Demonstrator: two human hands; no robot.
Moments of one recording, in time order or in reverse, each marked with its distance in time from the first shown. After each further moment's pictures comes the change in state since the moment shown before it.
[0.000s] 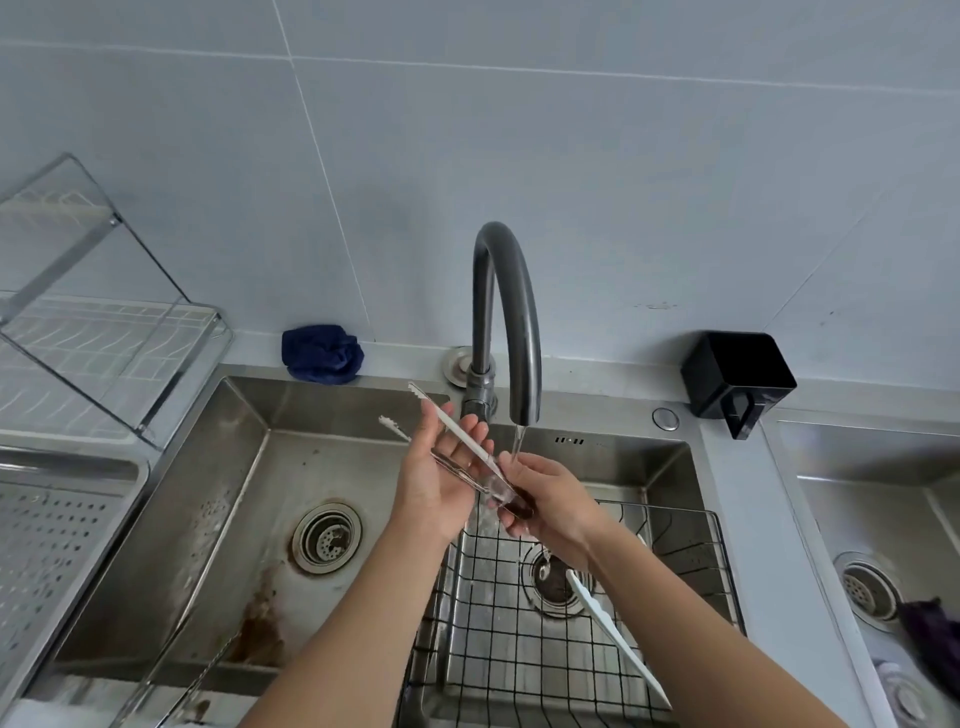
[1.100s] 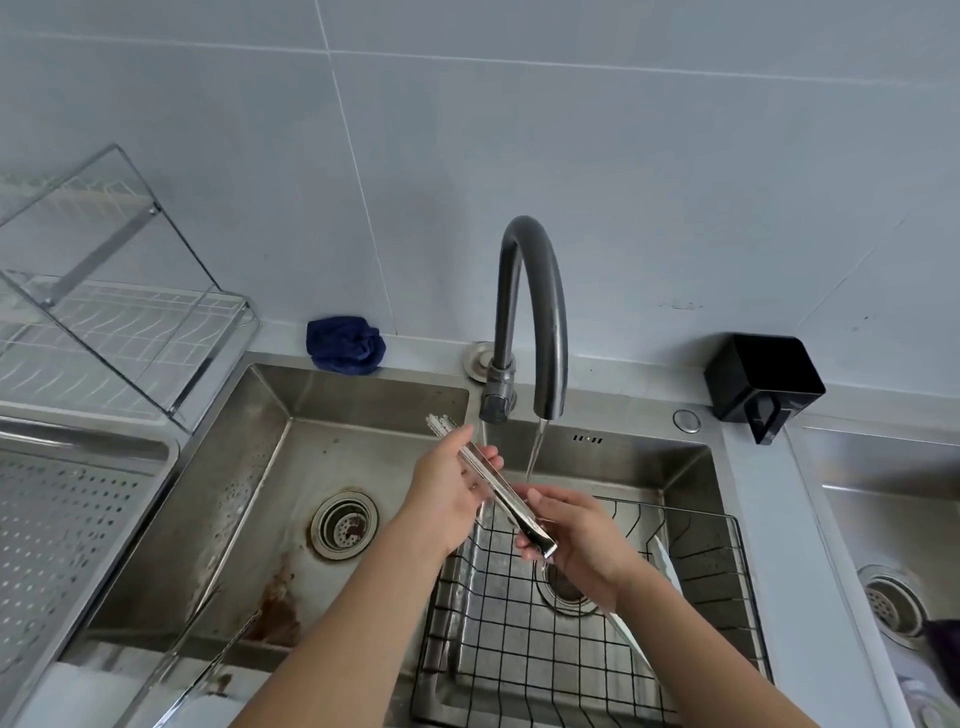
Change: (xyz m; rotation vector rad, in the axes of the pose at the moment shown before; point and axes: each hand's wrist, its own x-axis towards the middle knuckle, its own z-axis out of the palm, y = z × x) left_hand -0.016 0.007 -0.003 0.269 0.191 -0.143; right_hand -0.025 0.027 -0.007 0.157 0.046 0.042
